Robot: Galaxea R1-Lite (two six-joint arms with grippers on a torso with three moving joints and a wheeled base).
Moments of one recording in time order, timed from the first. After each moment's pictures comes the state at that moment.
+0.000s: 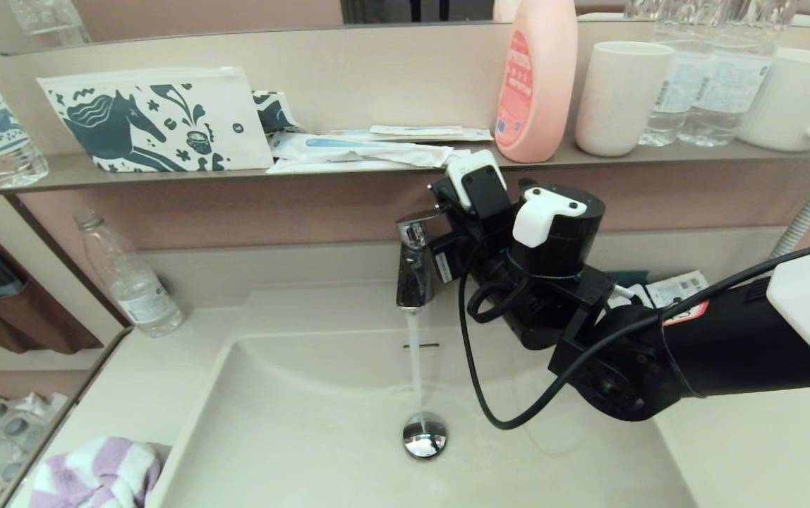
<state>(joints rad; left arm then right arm) 0.00 0.00 0.00 -0.03 -0.03 0.03 0.76 2.06 -1.30 -0.90 -0.42 -0.32</state>
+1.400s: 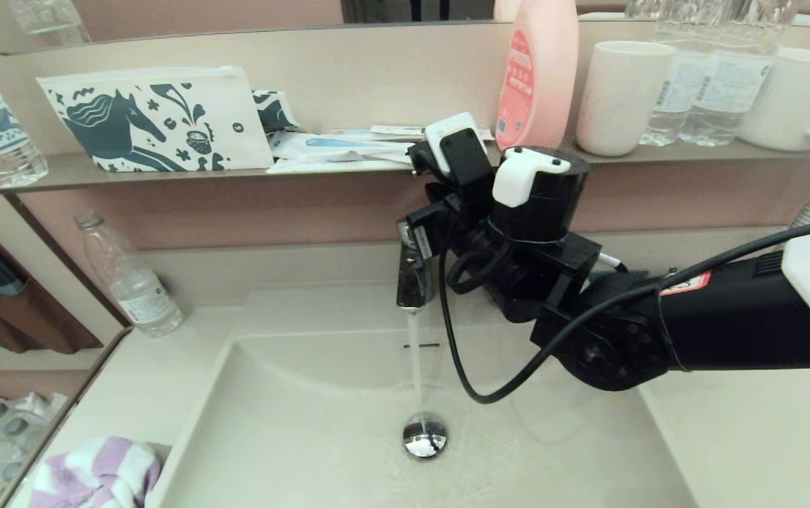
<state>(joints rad) 0.00 0.00 0.00 -0.03 -0.03 0.03 0.79 2.08 -1.49 -0.76 -0.40 -0.32</state>
